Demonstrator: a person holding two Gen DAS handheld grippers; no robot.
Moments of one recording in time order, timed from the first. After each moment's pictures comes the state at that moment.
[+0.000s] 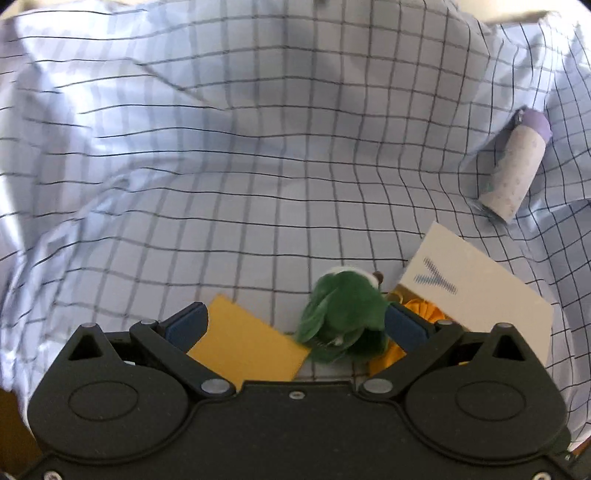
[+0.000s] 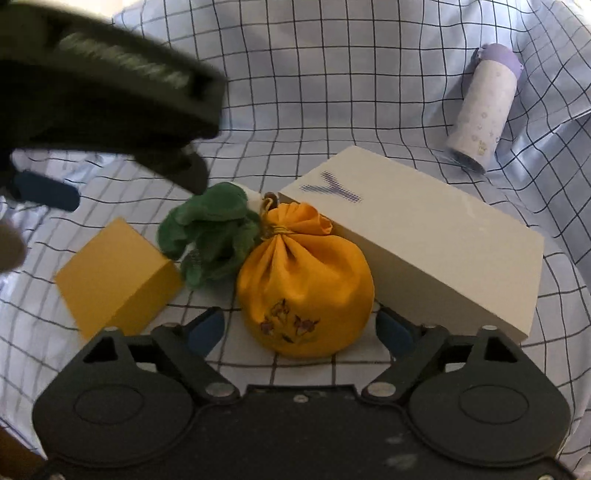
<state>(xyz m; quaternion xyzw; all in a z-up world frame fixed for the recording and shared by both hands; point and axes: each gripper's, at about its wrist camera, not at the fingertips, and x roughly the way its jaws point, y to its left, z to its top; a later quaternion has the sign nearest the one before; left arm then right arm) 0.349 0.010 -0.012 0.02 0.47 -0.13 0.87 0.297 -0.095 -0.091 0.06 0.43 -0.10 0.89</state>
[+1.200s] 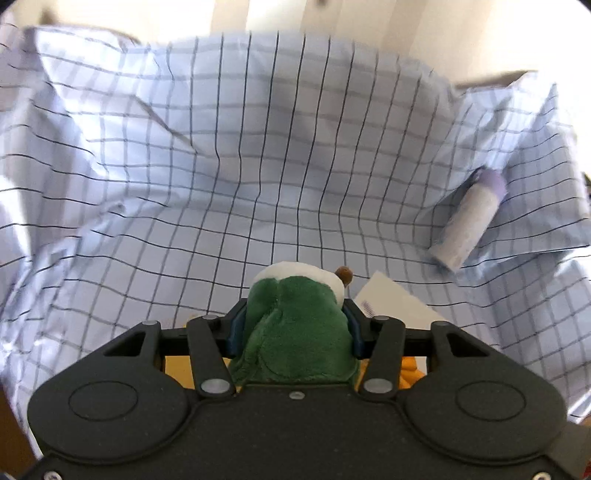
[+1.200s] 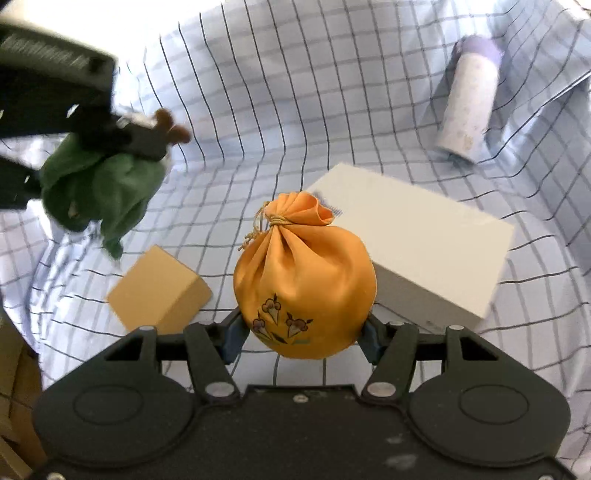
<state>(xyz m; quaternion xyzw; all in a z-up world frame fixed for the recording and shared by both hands) 0.306 0.017 0.050 -0.05 0.42 -0.15 0.89 0.255 -0.131 -0.047 0.14 0.41 -0.05 0.90</state>
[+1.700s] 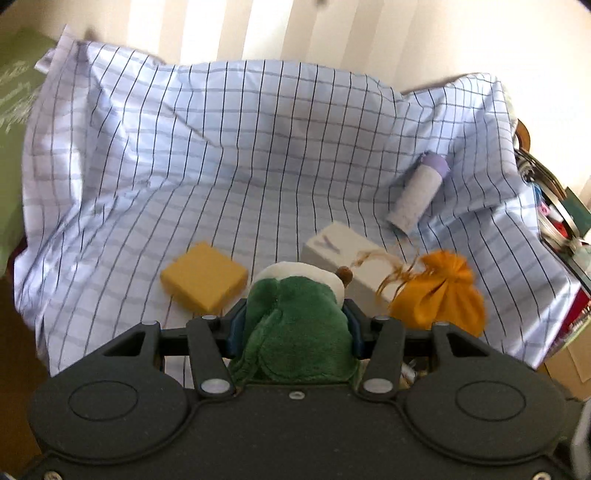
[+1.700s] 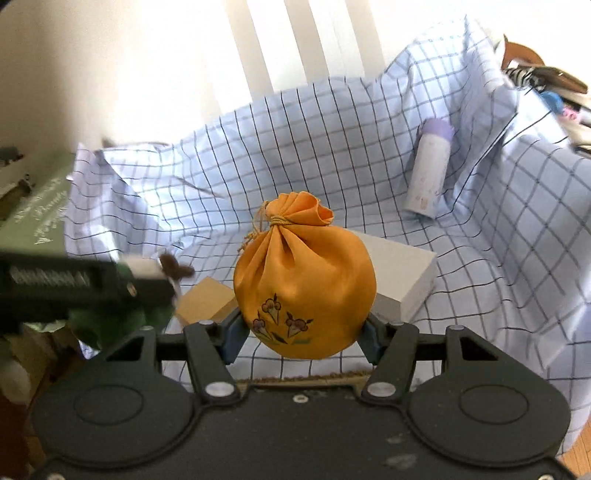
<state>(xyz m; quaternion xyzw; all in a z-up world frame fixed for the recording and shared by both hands) 0.164 0.027 0.064 -0.06 0.38 -0.15 0.91 0.114 -0.142 0.015 0.14 0.29 -0.03 0.95</state>
